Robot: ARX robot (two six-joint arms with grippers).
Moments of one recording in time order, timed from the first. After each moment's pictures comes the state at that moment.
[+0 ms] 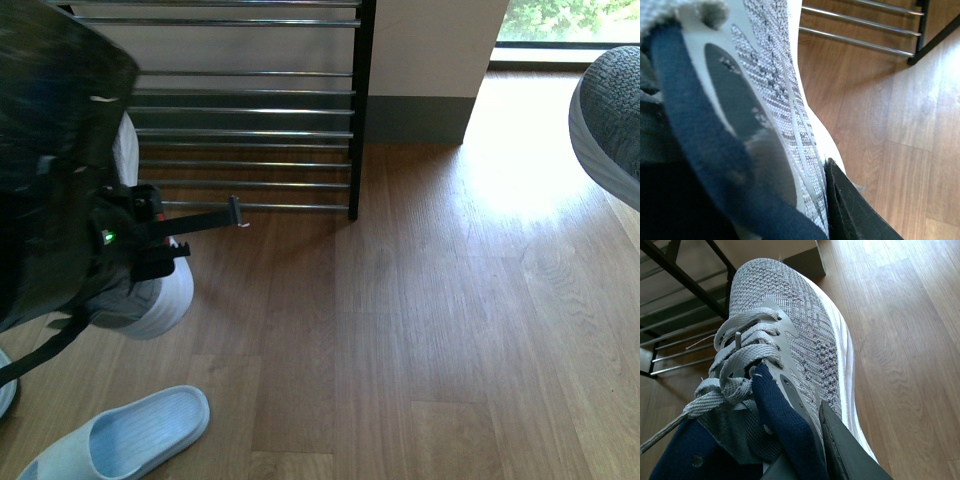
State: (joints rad) left arm -0.48 1.80 0.63 0.37 -0.40 -0.52; right arm -0.15 1.23 0.42 0.31 -0.20 0.25
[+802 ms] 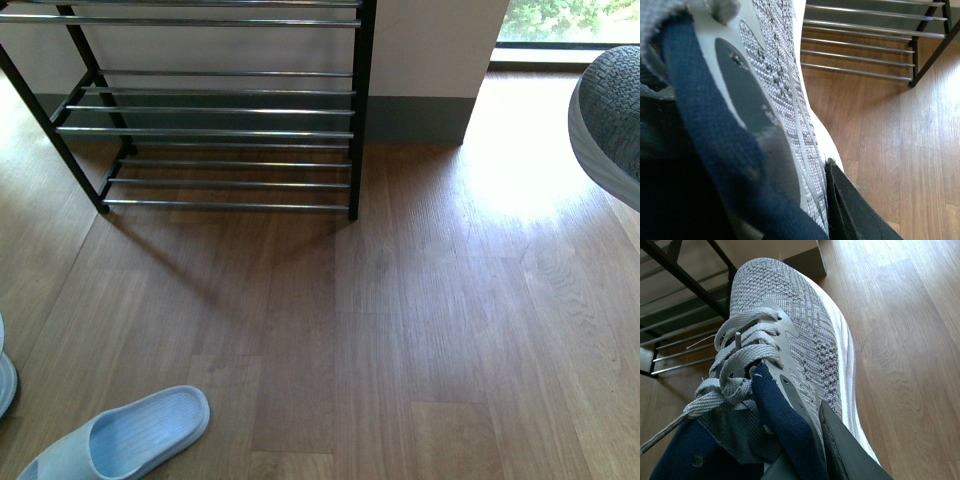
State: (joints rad) left arm -0.63 0.91 0.30 -0.06 -0.63 -0.45; right arm -0.15 1.23 0.42 0.31 -0.20 0.25
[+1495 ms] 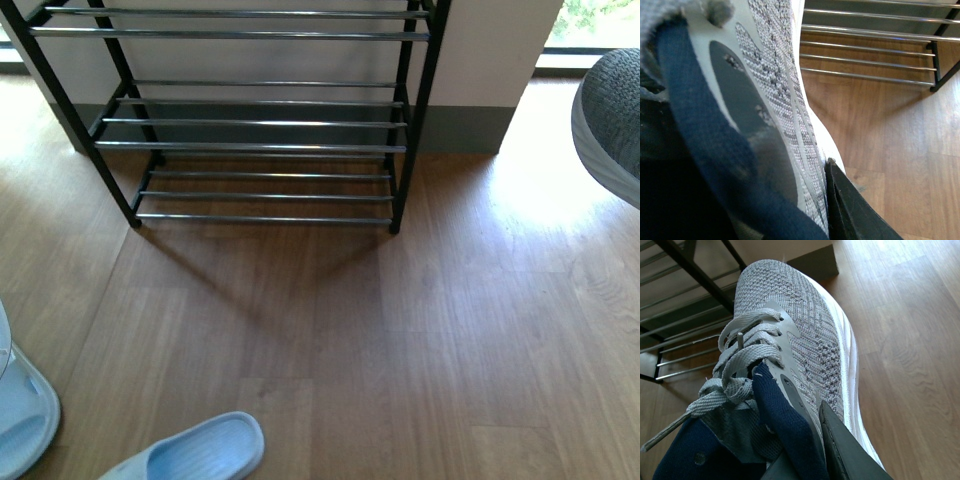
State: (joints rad) left arm -0.63 0.91 0.30 -0.06 -0.62 -0.44; right arm -0.15 1.22 0.42 0.31 -0.20 0.25
